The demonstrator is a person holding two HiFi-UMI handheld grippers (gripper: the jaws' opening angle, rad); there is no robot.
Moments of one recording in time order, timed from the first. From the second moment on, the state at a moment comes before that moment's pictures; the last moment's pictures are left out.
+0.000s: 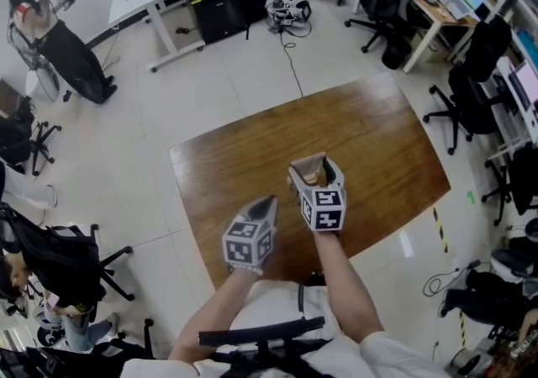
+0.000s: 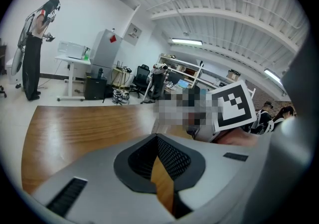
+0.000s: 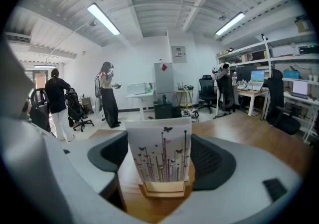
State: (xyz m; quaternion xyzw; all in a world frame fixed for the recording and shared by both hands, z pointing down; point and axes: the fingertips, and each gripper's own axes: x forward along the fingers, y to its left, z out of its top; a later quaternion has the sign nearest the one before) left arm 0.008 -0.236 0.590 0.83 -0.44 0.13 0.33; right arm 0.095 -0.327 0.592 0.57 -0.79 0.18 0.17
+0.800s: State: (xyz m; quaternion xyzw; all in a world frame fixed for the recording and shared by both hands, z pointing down) left arm 0.010 -0.190 0.563 0.85 -0.43 0.11 0.29; right arm 0.118 -0.234 0.516 0.57 -0.79 0.16 0.12
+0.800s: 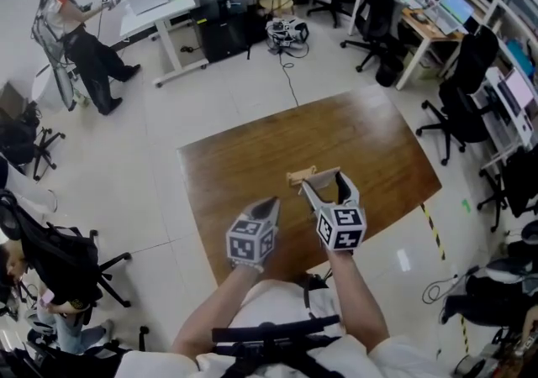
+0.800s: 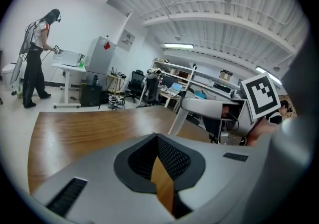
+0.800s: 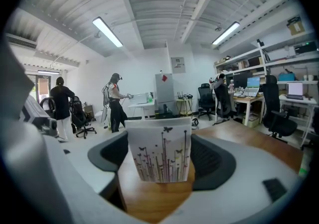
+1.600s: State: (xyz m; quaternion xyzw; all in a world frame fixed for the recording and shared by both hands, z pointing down) left arm 0.015 -0.126 0.547 0.87 -0.39 0.12 0.27; right arm 0.147 -0.121 0.534 0.63 -0.74 0.21 0.11
